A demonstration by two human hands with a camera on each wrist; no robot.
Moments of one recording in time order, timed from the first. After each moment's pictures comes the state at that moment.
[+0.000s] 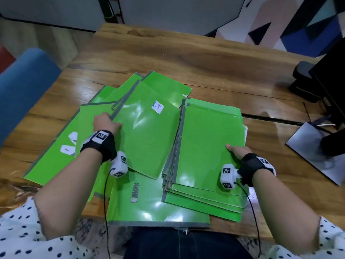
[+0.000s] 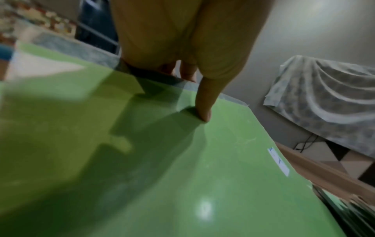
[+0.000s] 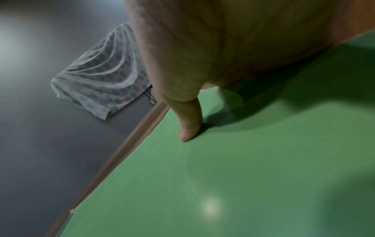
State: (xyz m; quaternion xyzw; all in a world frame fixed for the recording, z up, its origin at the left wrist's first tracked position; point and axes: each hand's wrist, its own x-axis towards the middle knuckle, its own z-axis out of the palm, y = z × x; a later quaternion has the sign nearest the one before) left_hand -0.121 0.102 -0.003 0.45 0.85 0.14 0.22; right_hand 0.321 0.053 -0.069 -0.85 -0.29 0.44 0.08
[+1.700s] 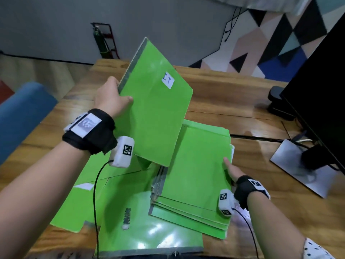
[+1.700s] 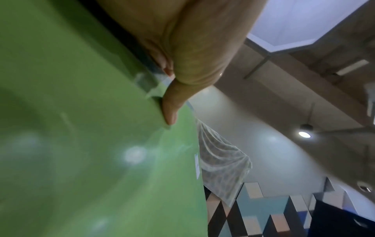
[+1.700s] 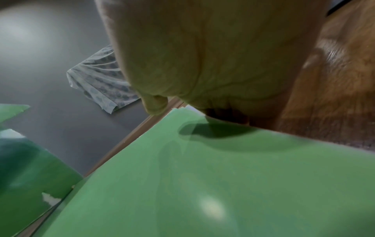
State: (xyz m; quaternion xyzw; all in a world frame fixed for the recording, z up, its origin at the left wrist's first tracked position) left_hand -0.042 0.111 0.186 0.61 0.74 0.27 0.12; right_hand 0.316 0.032 -0.036 -0.79 -0.29 0.51 0.17
